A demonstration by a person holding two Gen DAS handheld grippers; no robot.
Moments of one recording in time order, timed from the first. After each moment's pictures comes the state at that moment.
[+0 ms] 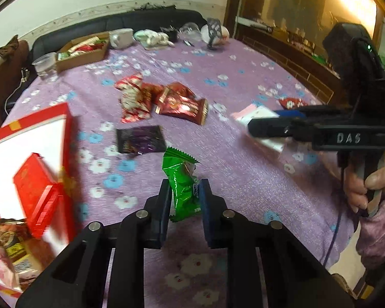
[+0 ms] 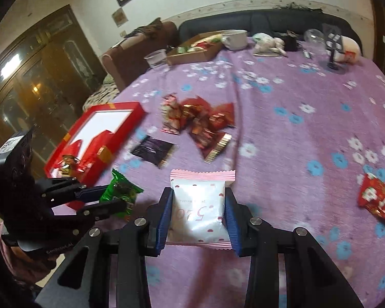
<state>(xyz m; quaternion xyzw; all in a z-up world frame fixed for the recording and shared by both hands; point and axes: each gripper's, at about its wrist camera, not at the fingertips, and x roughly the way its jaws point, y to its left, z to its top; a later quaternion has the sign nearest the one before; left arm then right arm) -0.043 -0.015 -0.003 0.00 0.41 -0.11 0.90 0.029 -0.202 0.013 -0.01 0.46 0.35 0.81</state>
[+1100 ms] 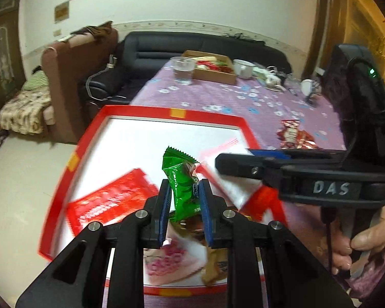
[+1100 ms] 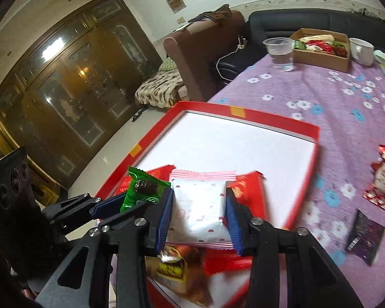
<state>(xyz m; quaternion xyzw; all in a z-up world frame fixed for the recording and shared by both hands) -0.097 0.172 0.017 -0.07 0.35 0.10 0.93 0.001 0.067 0.013 0.01 0.45 0.49 0.75</state>
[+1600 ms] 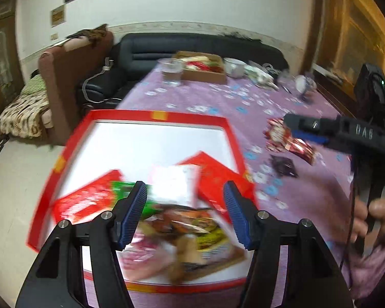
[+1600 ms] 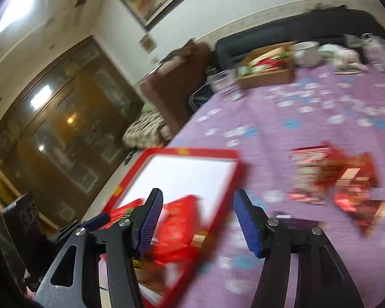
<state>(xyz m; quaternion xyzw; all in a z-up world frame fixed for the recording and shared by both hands) -0.087 0.134 0.021 -0.06 0.36 0.08 0.93 0.045 -0.054 0.026 0.11 0.41 0.42 0.80</state>
